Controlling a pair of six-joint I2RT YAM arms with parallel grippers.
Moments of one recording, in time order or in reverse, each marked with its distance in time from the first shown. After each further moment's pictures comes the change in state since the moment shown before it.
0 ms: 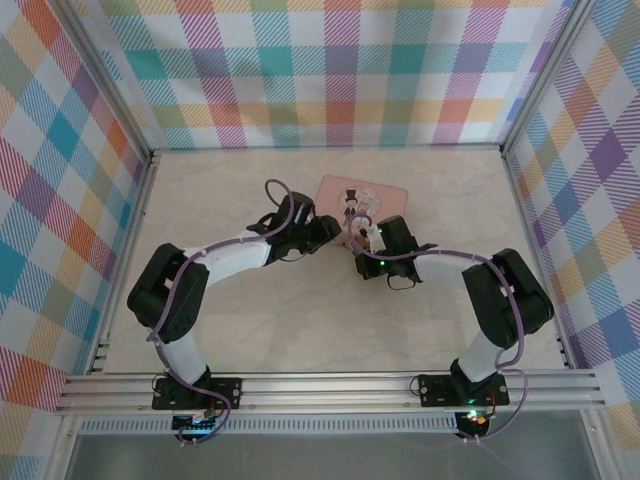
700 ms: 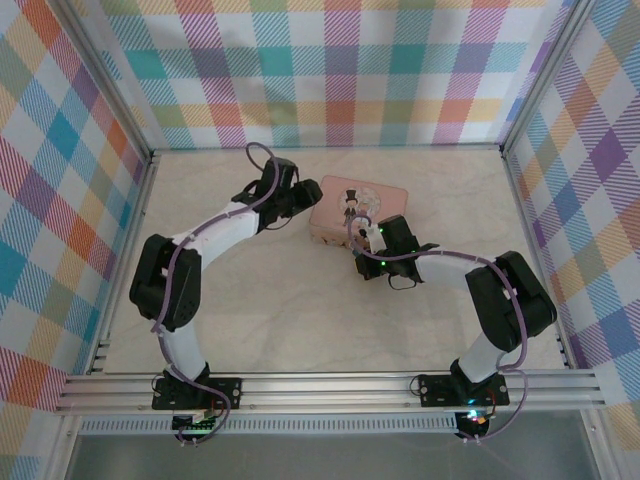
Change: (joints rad) left arm 0.137 0.092 0.270 -0.150 -0.119 0.221; right arm 0.000 -0.018 0.001 -0.019 -0.004 -0.047
